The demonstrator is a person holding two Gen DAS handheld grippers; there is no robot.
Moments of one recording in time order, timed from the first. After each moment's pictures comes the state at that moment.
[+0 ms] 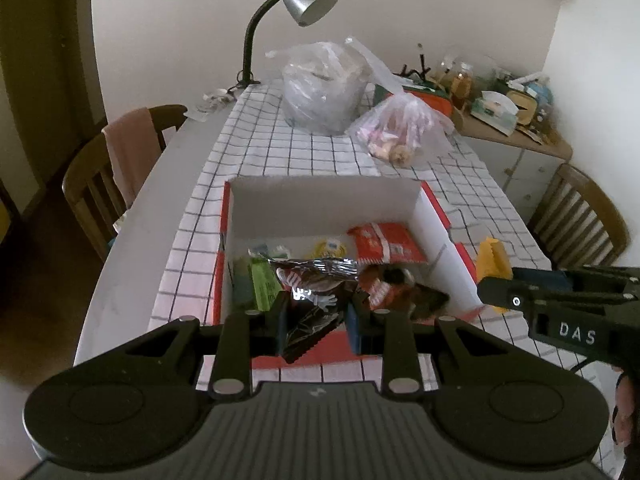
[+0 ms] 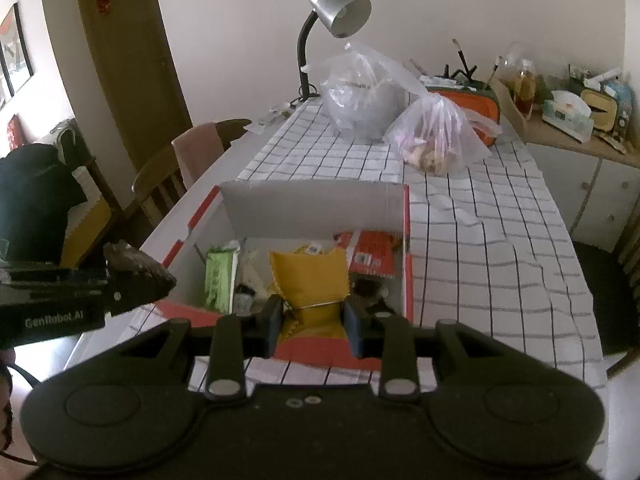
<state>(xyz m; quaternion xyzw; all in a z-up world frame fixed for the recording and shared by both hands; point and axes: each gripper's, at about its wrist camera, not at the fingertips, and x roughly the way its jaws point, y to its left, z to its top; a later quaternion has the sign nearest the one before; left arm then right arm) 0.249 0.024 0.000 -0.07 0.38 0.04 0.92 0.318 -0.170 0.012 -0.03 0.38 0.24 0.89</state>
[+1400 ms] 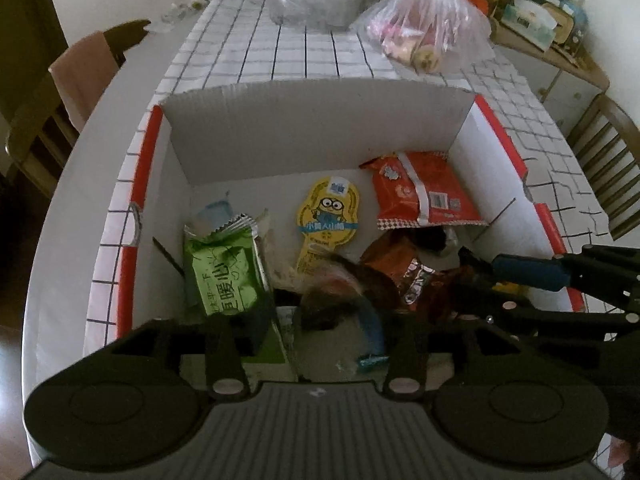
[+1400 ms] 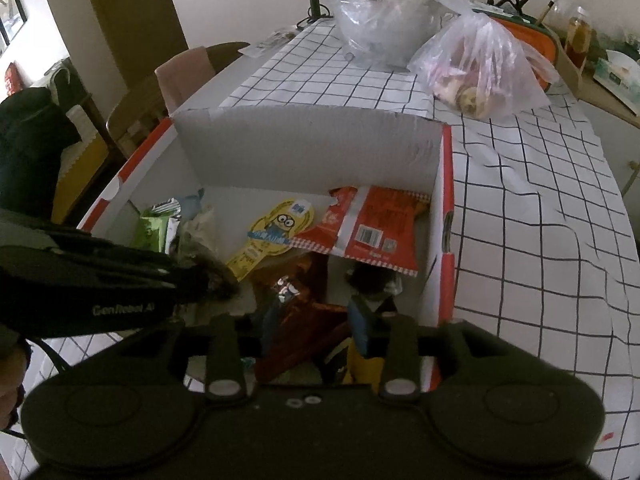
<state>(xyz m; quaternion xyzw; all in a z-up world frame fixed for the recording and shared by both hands) 0.365 0.023 -0.089 -0.06 0.51 0.03 0.86 0.407 -0.136 -0.073 -0.07 0.47 0.27 0.84</state>
